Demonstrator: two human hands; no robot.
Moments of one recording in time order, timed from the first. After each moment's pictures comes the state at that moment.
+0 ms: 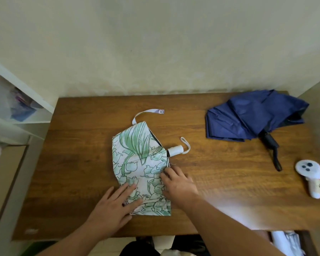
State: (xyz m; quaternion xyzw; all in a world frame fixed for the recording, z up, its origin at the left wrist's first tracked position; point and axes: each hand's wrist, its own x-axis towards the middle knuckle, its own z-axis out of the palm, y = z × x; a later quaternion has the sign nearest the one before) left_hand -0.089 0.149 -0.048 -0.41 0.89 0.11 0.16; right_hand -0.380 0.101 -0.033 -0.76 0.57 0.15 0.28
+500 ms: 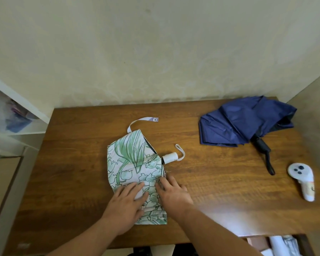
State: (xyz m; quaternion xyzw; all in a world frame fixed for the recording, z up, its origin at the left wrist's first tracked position) left_hand -0.150 0.117 -0.038 -0.45 0.86 0.14 0.18; right_hand -0.377 0.110 -0.024 -0.77 0.54 0.21 0.26
